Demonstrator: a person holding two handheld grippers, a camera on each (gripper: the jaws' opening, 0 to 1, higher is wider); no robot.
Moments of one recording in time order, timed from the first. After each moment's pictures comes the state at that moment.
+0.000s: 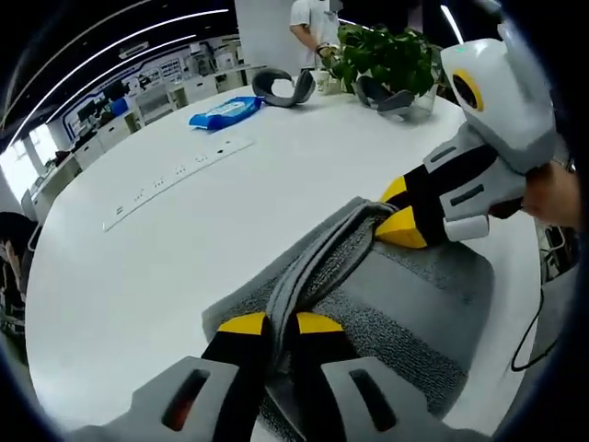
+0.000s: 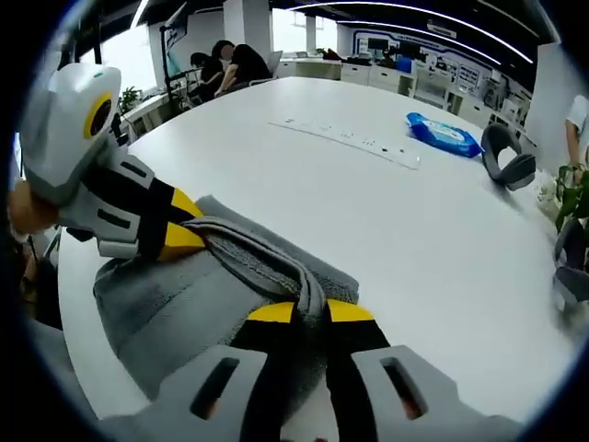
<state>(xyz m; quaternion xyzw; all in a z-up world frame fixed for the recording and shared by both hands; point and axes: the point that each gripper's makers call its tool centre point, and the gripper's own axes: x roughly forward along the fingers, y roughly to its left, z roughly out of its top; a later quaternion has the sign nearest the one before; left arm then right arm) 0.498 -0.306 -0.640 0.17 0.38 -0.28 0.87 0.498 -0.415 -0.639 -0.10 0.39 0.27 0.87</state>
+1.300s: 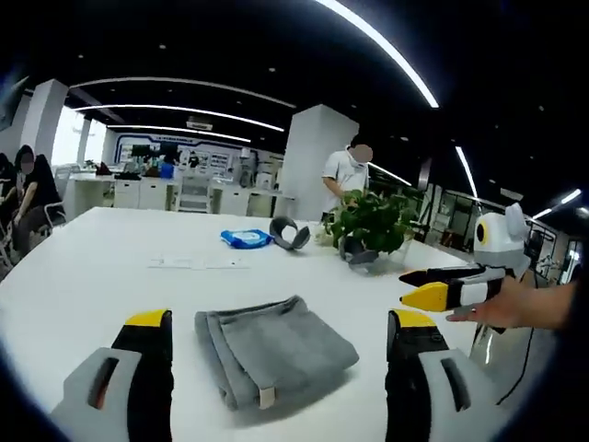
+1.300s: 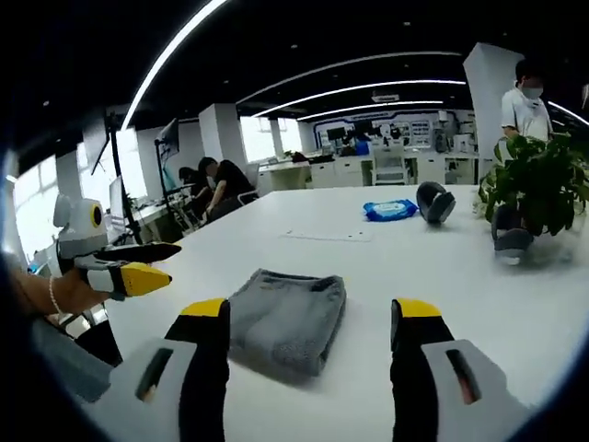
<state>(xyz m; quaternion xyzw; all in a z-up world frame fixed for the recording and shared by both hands) 0.371 -0.284 -0.504 -0.05 0.13 -0.26 0.96 0.363 -0.466 -0.511 0.03 0.18 0.21 0.96</state>
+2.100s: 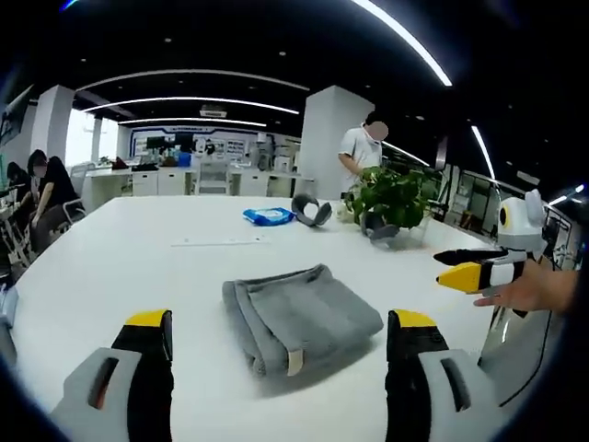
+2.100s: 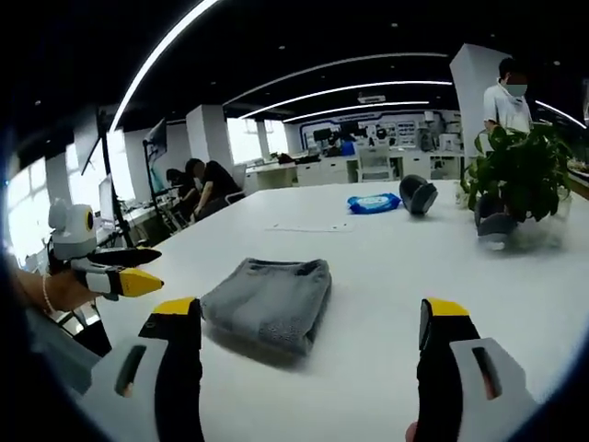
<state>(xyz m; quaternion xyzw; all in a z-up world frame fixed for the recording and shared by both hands) 0.362 -0.260 -0.529 -0.02 0.16 -0.21 0.96 0.350 -0.476 -0.526 0.04 0.18 0.19 0.96</state>
